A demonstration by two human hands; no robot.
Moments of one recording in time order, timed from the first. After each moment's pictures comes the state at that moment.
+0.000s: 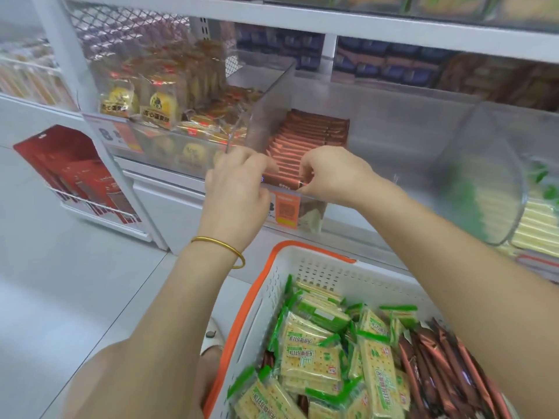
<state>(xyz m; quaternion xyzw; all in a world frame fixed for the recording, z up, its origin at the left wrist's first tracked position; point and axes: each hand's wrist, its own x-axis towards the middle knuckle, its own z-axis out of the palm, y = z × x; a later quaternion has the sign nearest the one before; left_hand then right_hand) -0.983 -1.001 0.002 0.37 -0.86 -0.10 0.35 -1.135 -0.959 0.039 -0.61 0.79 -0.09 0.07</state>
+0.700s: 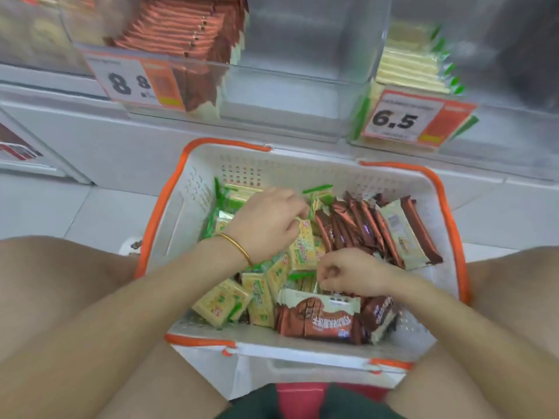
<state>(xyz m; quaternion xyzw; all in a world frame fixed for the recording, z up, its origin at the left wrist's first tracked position) -1.034 -0.828 -0.096 0.12 -0.97 -0.21 0.05 -1.159 -0.673 -0.131 -0.53 0.74 -0.01 0.42</state>
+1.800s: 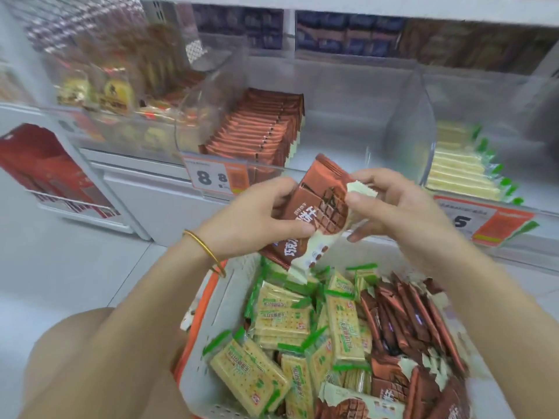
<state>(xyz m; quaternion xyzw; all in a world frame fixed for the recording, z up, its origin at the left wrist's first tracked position) -1.008 -0.909 0.013 0.21 -0.82 -0.52 0.12 -1.161 -0.775 0.023 -0.41 0.60 -0.57 0.38</state>
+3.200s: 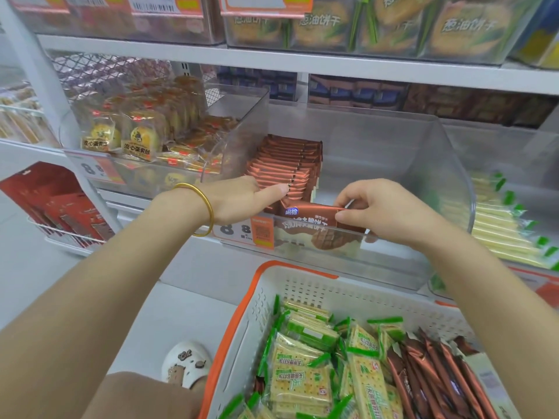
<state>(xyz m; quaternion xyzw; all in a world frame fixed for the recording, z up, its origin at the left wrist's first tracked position) -1.013 -1.018 0.060 0.34 -0.92 -0.19 -0.08 -1.186 -0.876 0.047 -0.53 0.78 -0.26 0.21</state>
